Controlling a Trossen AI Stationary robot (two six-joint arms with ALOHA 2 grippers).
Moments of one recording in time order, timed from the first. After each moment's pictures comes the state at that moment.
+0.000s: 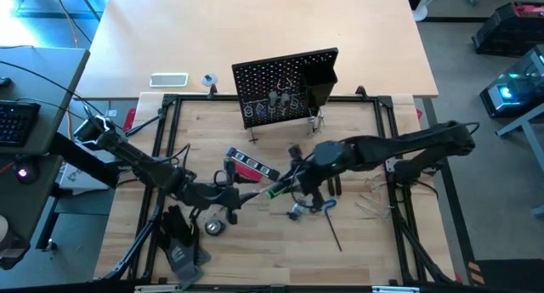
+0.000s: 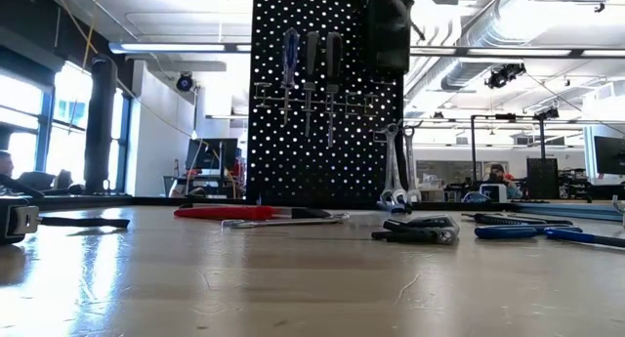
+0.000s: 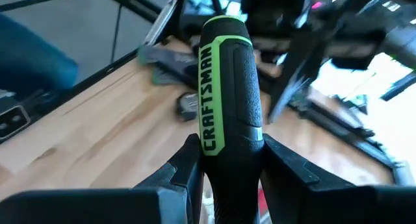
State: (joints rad) left arm -0.49 1.33 0.91 0.00 -0.68 0.25; right arm 0.18 1.45 1.25 -0.26 -0.09 -0.44
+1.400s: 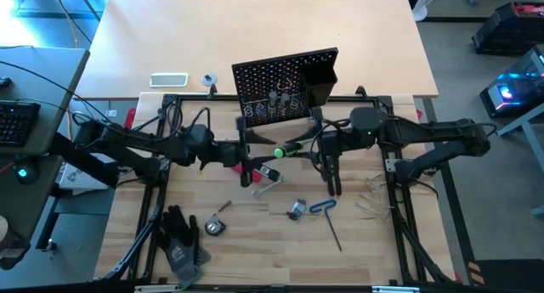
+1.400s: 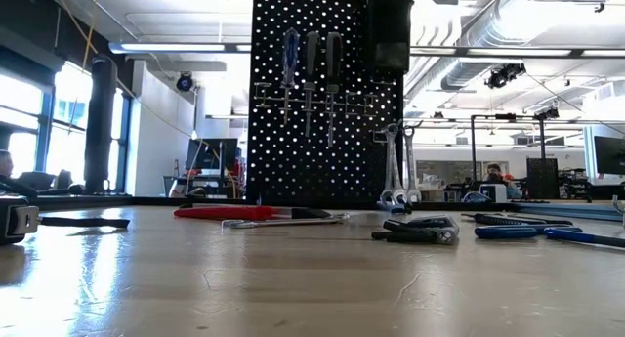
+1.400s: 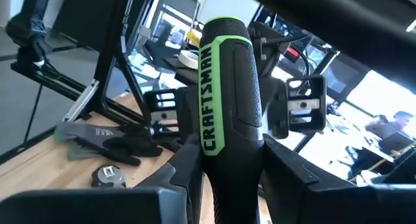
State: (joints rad) left arm -0.09 1.33 0.91 0.67 -0.03 0.62; right arm 0.06 1.27 1.25 -0.06 -0.09 -0.47
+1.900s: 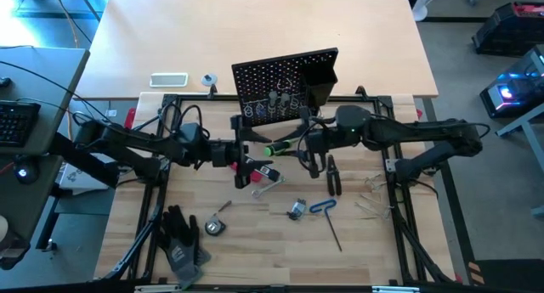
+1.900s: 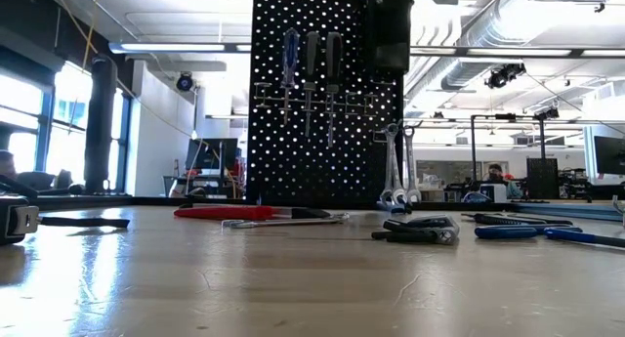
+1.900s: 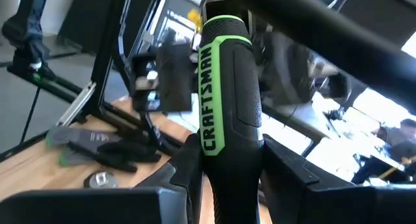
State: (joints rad) left arm -0.09 1.34 0.92 0.81 0.08 0.60; right arm 0.00 1.37 1.24 0.06 -0.18 -0.47
